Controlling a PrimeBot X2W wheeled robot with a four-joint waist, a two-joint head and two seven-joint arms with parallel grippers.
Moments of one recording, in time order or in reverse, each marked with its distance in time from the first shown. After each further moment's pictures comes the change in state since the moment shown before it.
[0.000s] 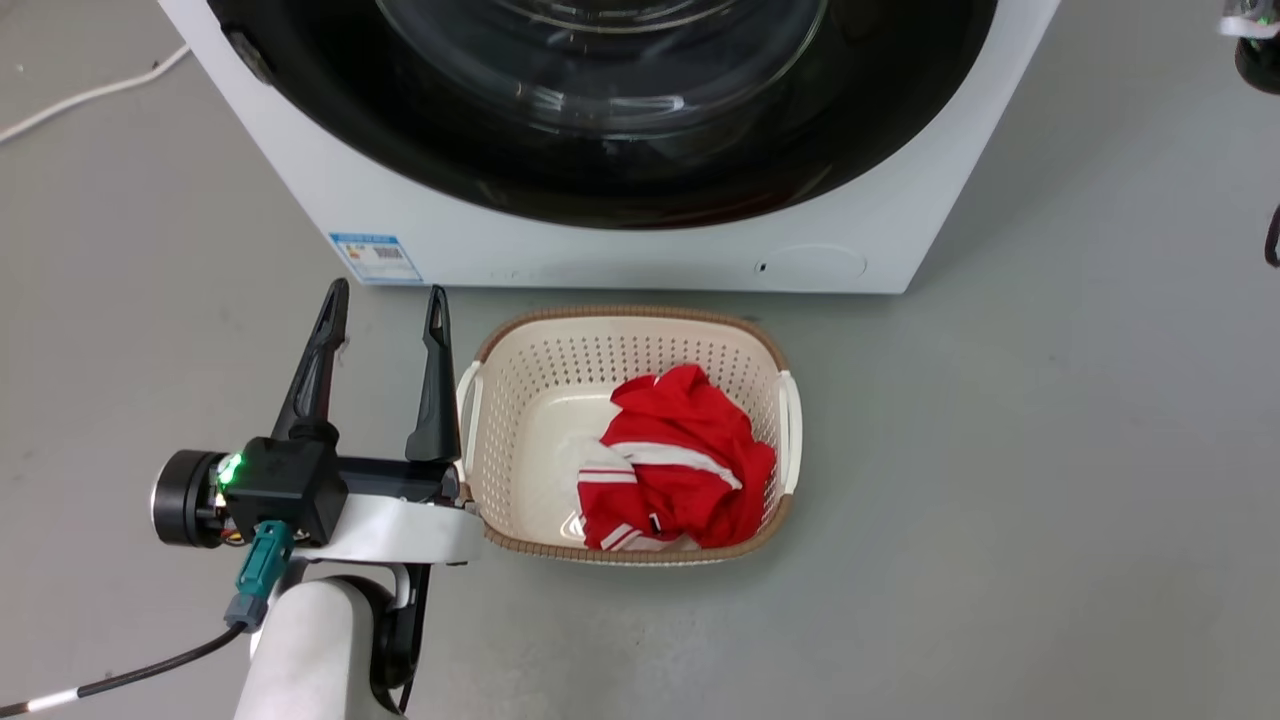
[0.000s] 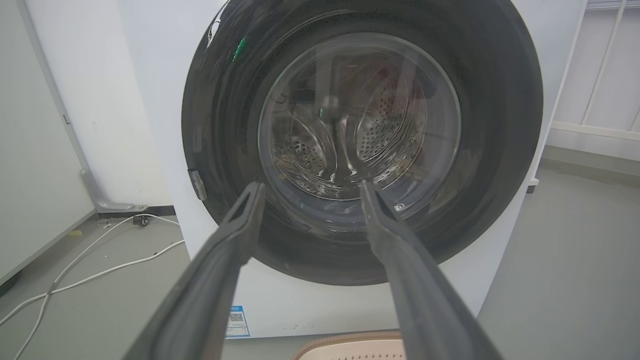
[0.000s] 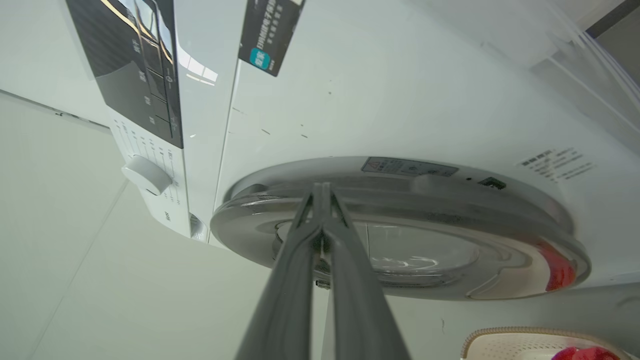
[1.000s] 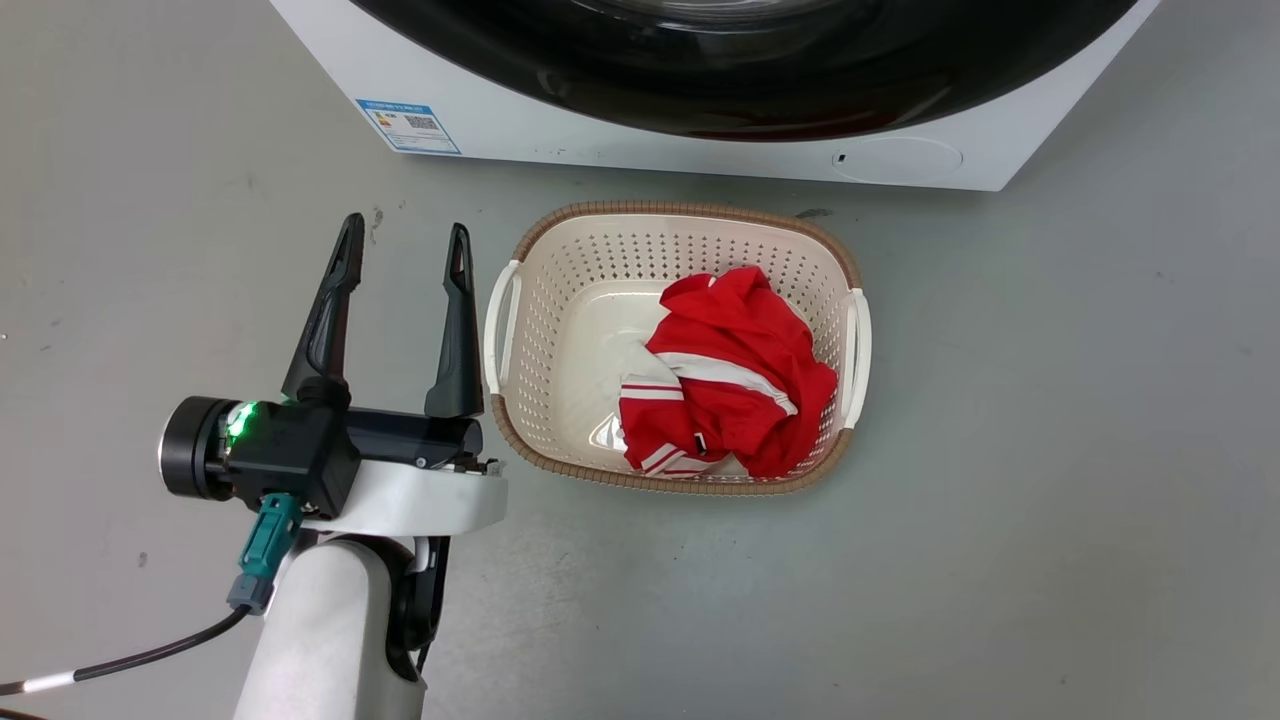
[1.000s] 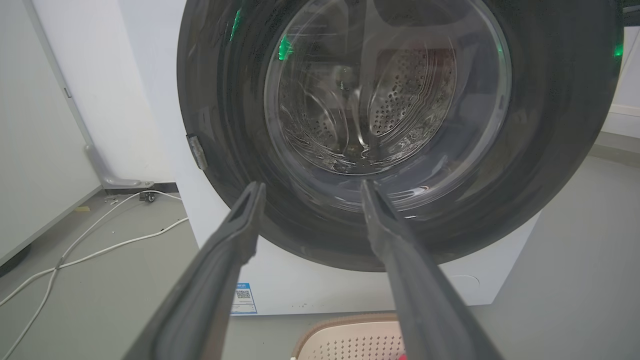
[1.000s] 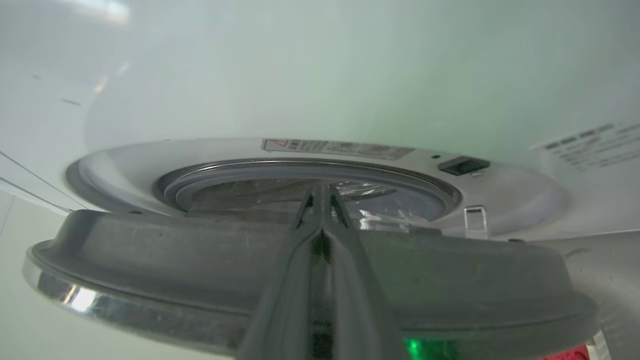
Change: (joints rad) left arm -0.066 0.000 -0.051 -0.055 -0.019 0.021 0.000; right arm -0.239 0.048 0.094 0.222 -0.100 0.000 0.107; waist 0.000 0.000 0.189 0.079
